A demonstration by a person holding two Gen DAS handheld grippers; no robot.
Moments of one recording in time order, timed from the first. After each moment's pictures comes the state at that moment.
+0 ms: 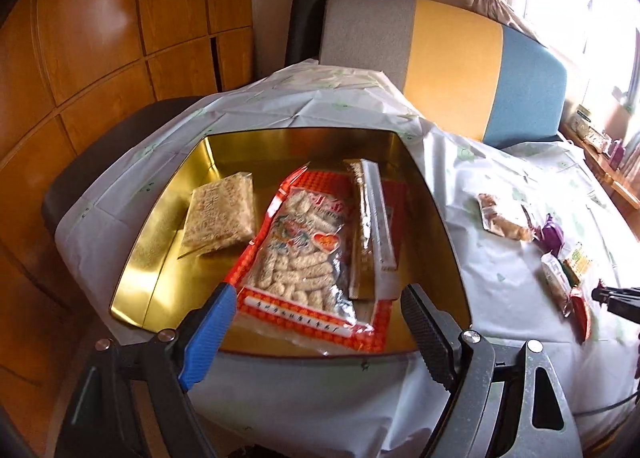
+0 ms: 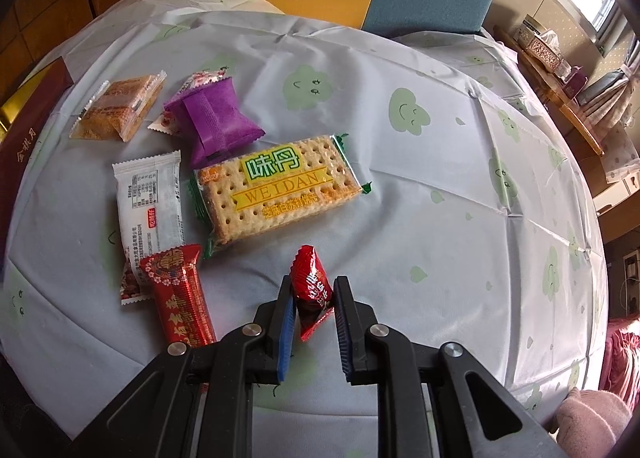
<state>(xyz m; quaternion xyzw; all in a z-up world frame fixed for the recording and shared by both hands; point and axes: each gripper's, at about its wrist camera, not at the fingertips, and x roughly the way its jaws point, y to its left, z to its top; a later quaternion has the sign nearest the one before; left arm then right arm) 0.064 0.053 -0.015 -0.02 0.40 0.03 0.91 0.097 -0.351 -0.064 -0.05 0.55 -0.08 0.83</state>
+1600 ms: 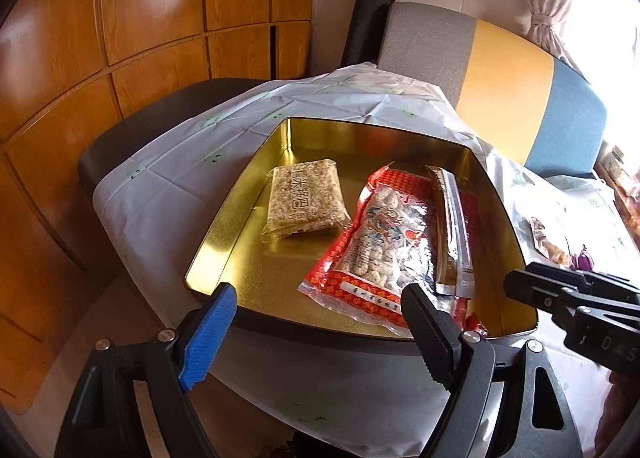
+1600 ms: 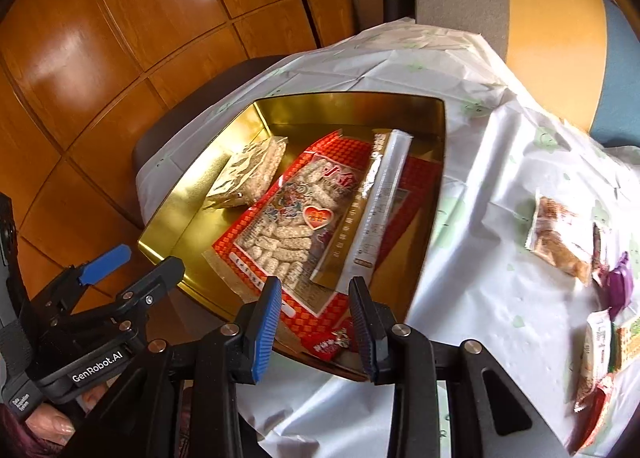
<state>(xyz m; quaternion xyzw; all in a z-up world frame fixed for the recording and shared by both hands) 0.045 0.118 -0.021 -0.07 0.40 0.09 0.91 0.111 -0.061 -0.022 -0.02 0.47 0.25 0.85</state>
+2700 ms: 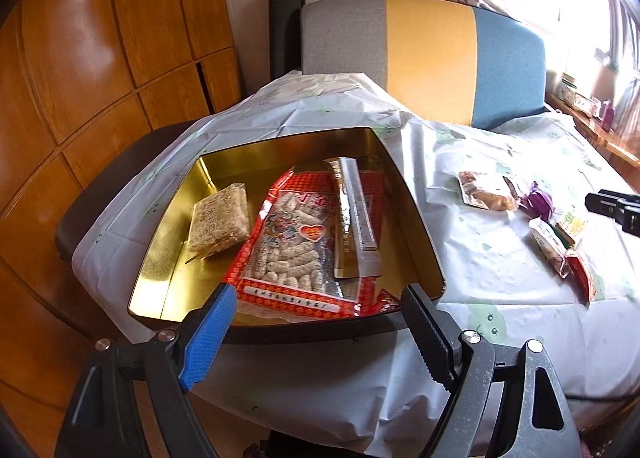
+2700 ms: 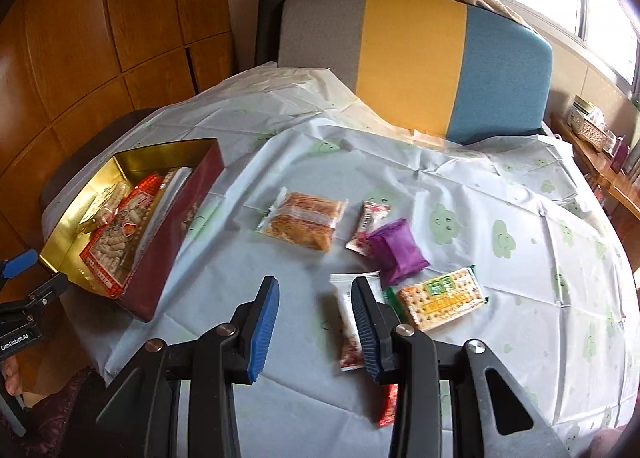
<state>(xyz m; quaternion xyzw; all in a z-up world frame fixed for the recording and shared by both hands) 0.034 0.024 -0.003 0.05 0.39 0.01 0.92 0.078 -0.250 0.016 -0.03 0.41 0.06 0.91</state>
